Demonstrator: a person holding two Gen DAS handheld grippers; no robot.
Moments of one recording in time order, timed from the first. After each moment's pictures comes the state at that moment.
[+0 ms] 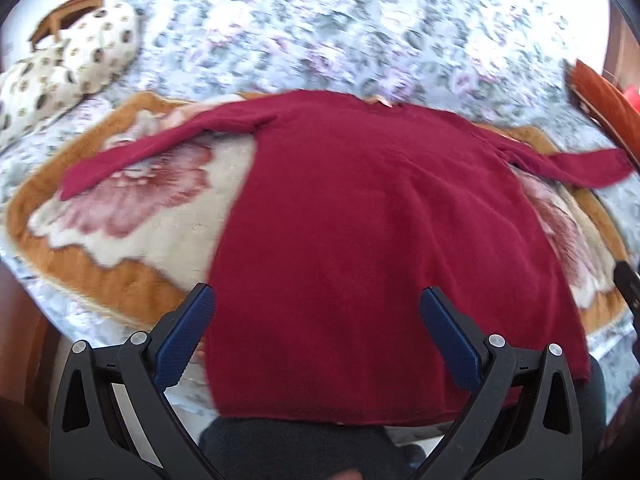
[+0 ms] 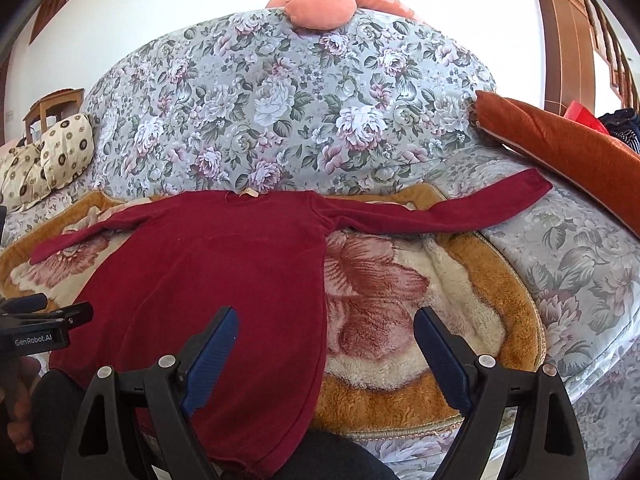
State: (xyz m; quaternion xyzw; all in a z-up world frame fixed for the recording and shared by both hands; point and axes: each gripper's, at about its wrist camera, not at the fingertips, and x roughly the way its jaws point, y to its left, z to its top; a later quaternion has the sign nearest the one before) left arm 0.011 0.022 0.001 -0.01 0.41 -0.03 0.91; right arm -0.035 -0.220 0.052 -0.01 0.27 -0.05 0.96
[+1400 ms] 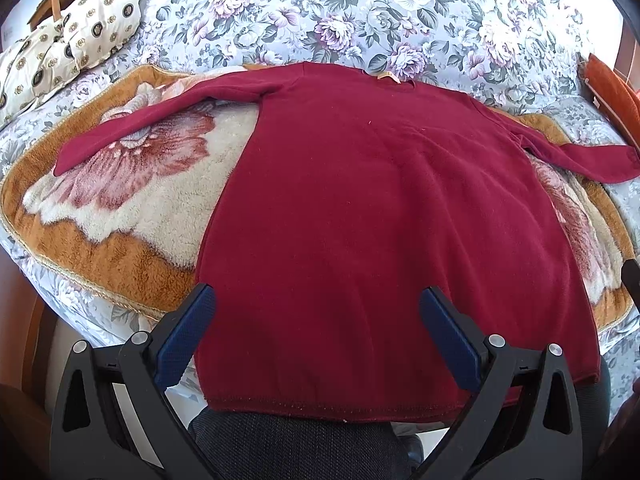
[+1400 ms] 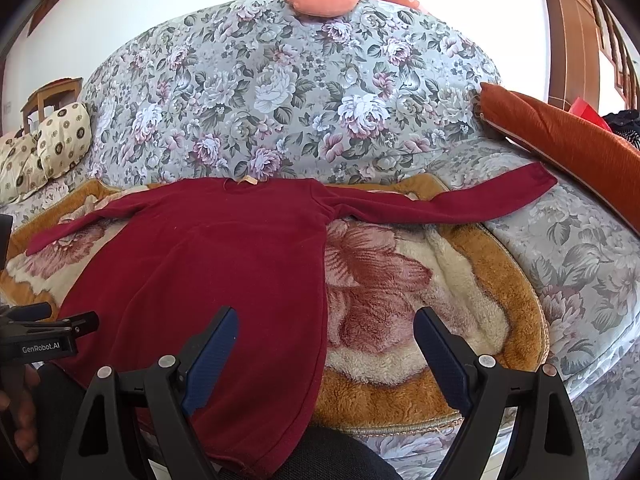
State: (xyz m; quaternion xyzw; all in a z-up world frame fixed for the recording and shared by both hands) left arm 0.018 0.025 -0.016 -0.02 0.44 0.00 0.90; right arm -0.027 -0.220 0.049 -0.02 0.30 -0.05 0.95
